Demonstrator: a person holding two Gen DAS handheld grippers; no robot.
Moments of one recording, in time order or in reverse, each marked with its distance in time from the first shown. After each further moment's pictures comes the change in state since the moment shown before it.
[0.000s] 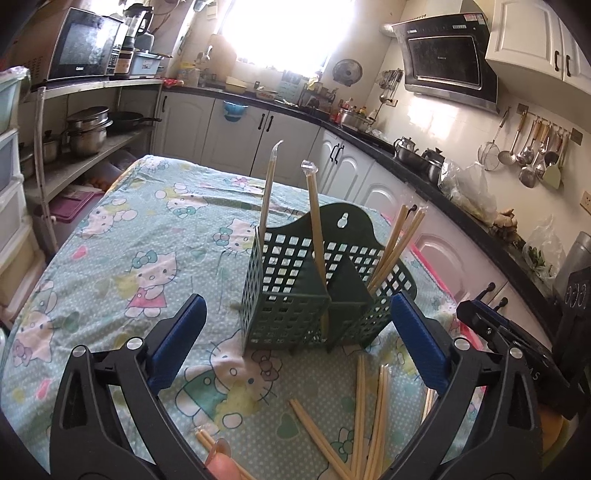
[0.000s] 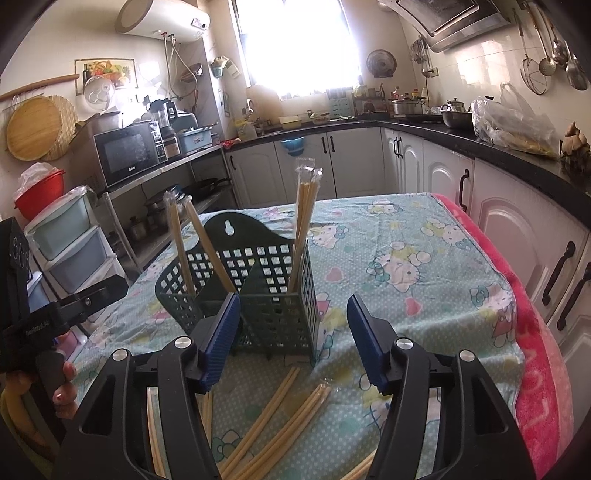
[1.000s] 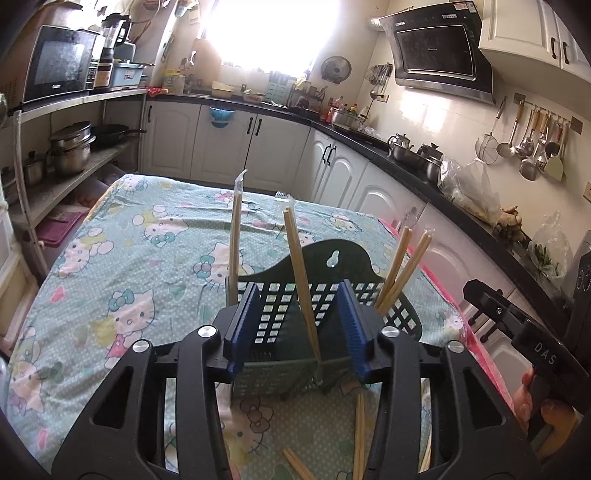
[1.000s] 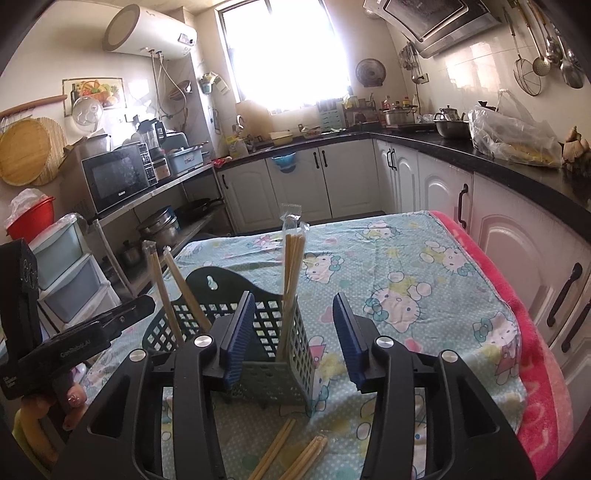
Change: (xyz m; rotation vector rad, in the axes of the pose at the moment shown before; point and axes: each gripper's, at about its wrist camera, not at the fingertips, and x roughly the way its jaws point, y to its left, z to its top) left arm 0.041 -0.015 0.036 0.056 -0.002 -0.012; right arm 0.023 -0.015 0.042 0.045 -0.056 -0.012
